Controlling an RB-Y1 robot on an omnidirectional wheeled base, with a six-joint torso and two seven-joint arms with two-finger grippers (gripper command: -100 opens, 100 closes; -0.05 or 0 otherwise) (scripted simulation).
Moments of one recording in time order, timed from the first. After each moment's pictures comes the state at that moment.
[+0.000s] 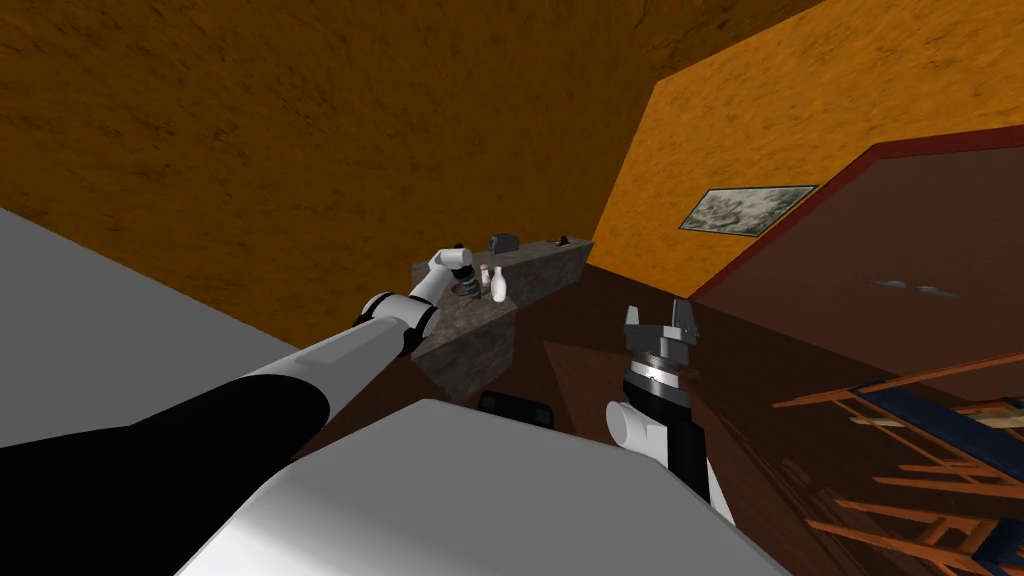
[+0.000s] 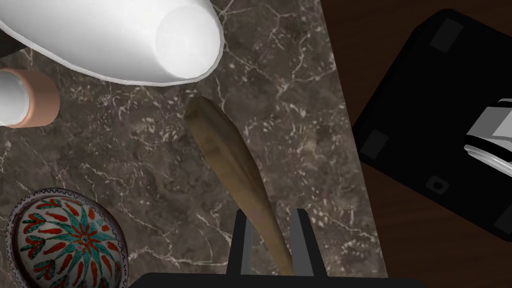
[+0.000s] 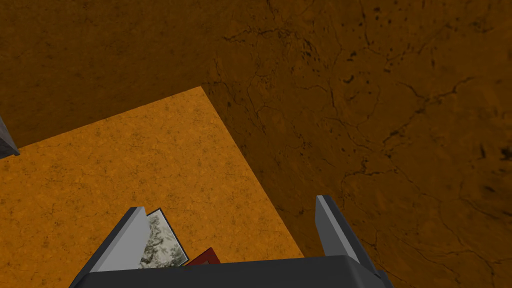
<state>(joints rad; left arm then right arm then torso) -1.00 0.52 -0.04 -0.87 0.62 1.63 0.51 0.51 0.01 -0.02 -2.28 -0.10 -0.40 -0.10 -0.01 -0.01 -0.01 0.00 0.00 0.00</state>
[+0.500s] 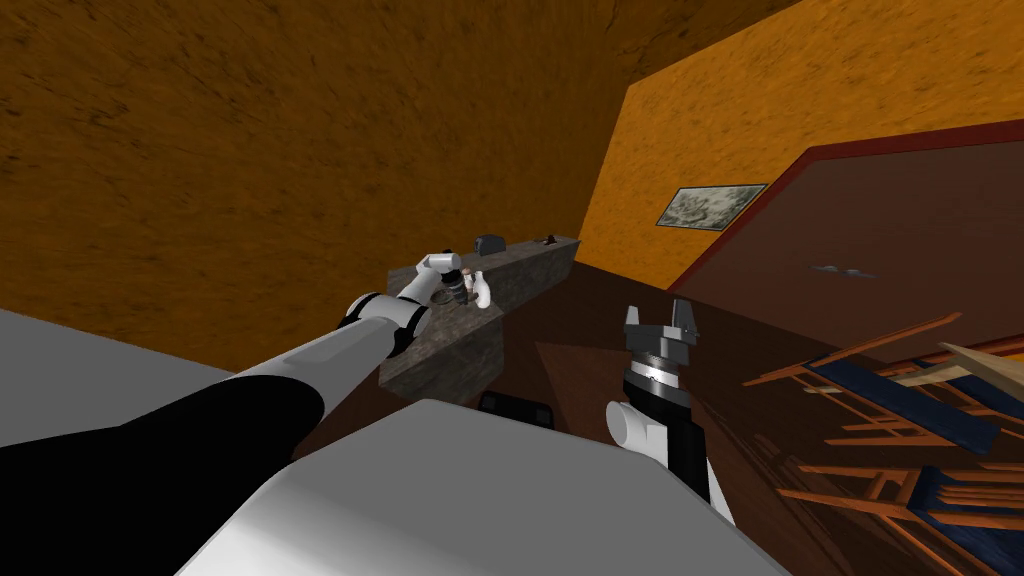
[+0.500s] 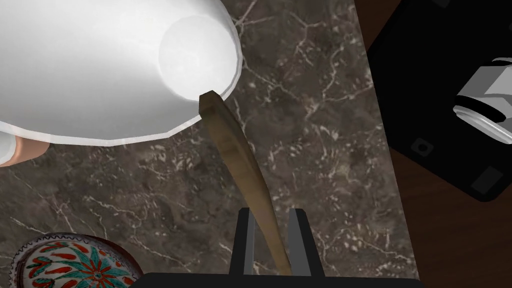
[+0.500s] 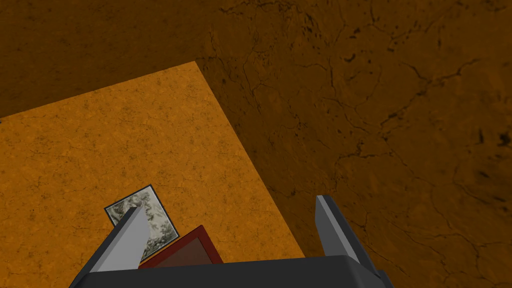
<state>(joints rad) -0.97 0.60 -0.03 -0.76 0.60 1.64 0.43 0.51 0.01 -0.02 -2.28 -0.10 -0.40 -0.10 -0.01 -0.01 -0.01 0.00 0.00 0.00</state>
